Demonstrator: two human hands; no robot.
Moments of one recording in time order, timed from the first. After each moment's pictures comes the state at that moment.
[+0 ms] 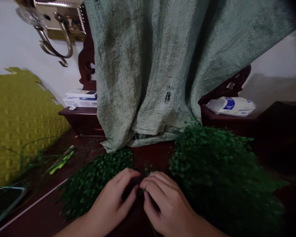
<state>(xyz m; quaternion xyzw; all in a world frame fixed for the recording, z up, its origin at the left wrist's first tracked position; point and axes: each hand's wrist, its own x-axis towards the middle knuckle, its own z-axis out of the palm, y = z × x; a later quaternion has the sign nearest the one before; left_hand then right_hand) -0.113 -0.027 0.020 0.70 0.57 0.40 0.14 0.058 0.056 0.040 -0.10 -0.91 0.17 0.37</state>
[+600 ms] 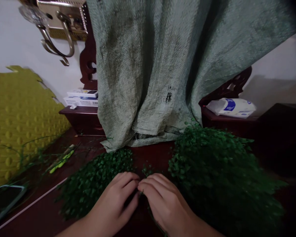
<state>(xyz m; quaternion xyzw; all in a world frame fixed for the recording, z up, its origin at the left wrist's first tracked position) -0.109 -0.030 0.019 0.74 0.58 0.32 0.10 0.063 0.060 0.030 -0.07 -0.93 0.16 0.31</state>
